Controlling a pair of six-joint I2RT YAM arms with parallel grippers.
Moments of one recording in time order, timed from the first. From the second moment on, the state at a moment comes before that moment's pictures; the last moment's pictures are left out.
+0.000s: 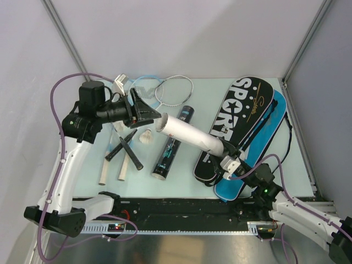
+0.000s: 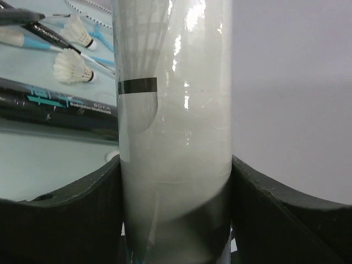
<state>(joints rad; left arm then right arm) -0.25 1.13 1.44 -0.80 0.79 -0.74 0.80 0.54 0.11 0.61 -0.07 -0.67</state>
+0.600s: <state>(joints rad) -0.38 1.12 1.64 -0.90 0.62 -0.59 0.82 0.56 0.11 0.66 -0.08 -0.61</state>
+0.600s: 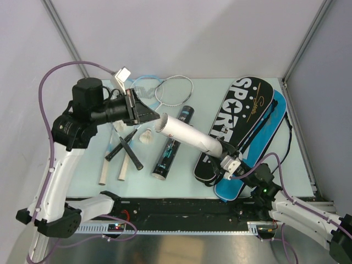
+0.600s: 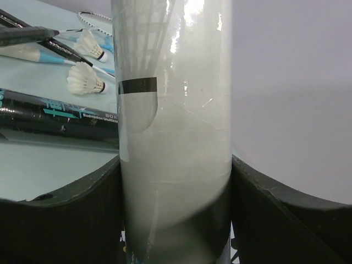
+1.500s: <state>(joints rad) -0.55 1.20 1.69 -0.97 0.37 -0.52 0.82 0.58 0.11 0.67 -0.08 -0.58</state>
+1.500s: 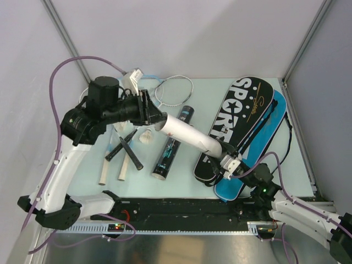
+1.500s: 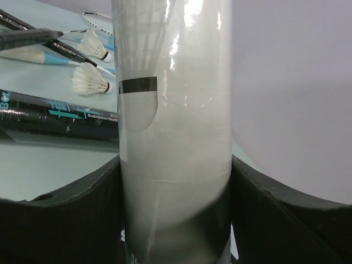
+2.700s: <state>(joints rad) -0.57 1.24 1.31 -0.69 -0.06 0.18 0.83 0.23 0.18 0.51 0.19 -0.24</state>
